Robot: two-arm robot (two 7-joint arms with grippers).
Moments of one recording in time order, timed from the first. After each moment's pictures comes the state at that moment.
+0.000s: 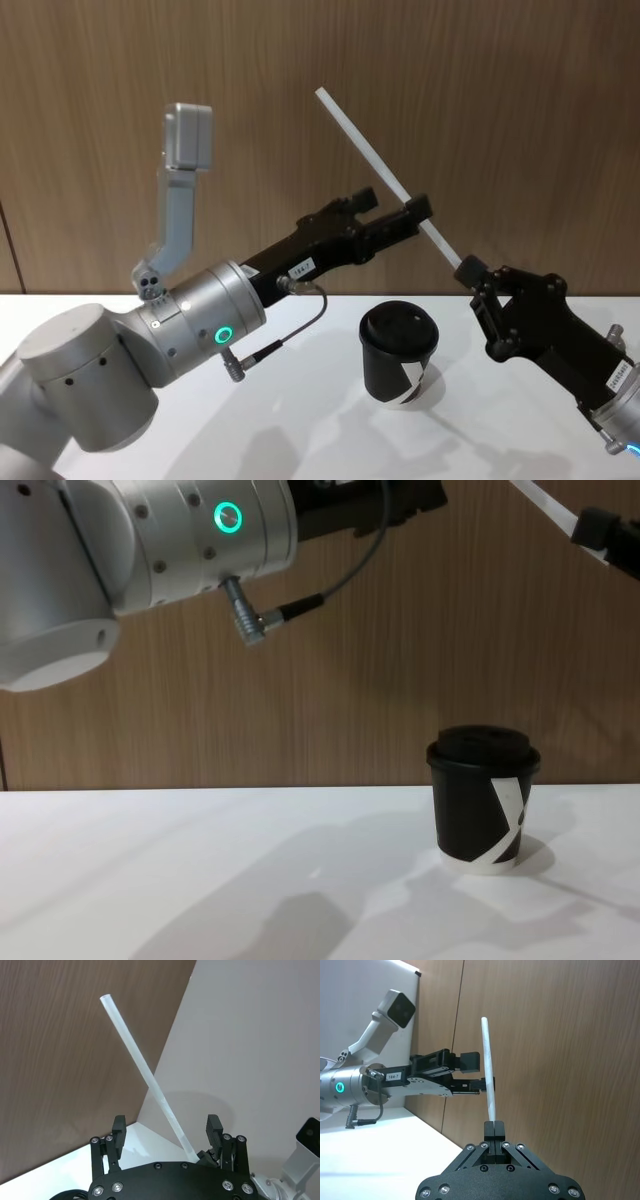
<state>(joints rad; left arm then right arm) -0.50 0.19 0.43 -1.59 -0.88 0.33 -0.43 0.15 0.43 -0.13 -1.67 0.53 -0.17 0.69</state>
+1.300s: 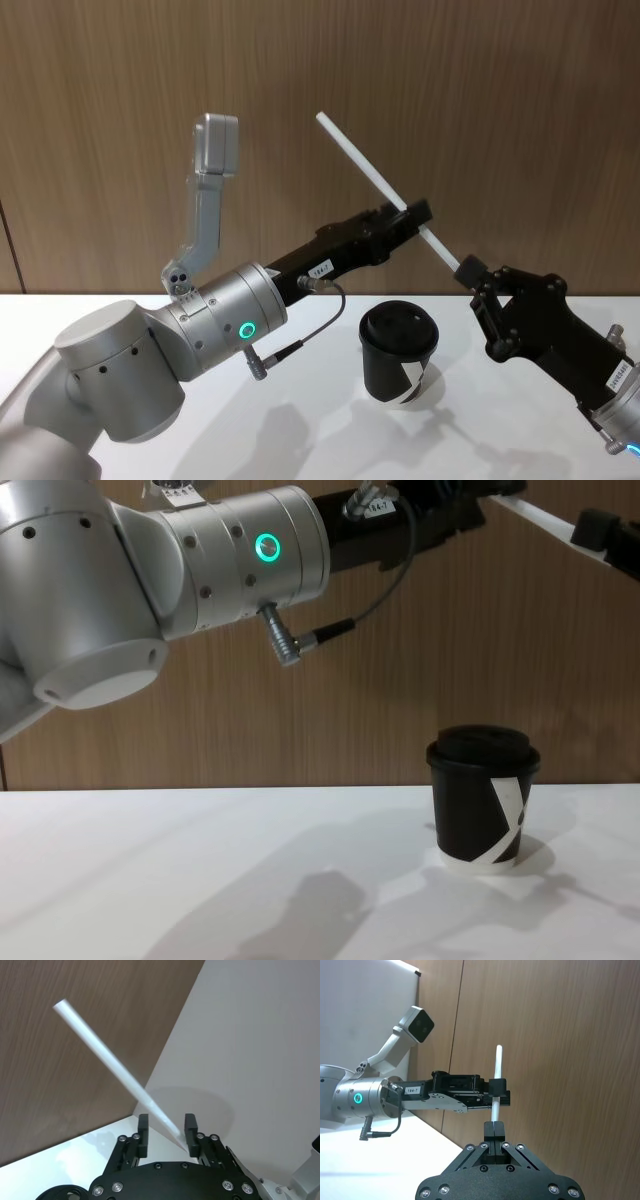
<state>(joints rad) -0.55 0.15 0.46 -1.48 -0.92 0.34 -0.43 0.15 0.43 -0.13 -1.67 0.53 -0.17 0.69</state>
